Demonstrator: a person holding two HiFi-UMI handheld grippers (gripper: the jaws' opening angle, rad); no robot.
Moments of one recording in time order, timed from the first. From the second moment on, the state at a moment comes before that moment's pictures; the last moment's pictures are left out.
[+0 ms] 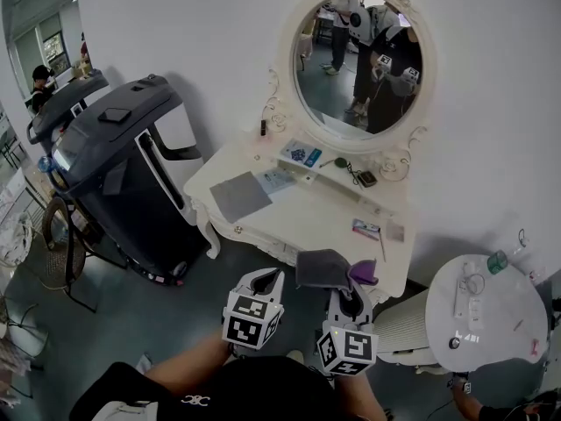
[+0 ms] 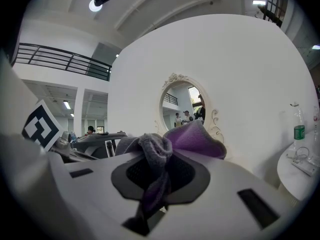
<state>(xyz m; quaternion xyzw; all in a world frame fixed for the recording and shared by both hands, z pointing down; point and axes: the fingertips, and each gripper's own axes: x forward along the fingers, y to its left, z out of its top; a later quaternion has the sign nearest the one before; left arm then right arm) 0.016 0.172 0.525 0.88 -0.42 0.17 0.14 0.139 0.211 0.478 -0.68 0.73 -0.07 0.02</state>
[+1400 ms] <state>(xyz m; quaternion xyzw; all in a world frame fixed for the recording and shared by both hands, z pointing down) 0.052 0.017 0.528 0.89 -0.39 0.18 0.13 0.159 0.047 0.478 -0.69 0.72 -0.08 0.01</state>
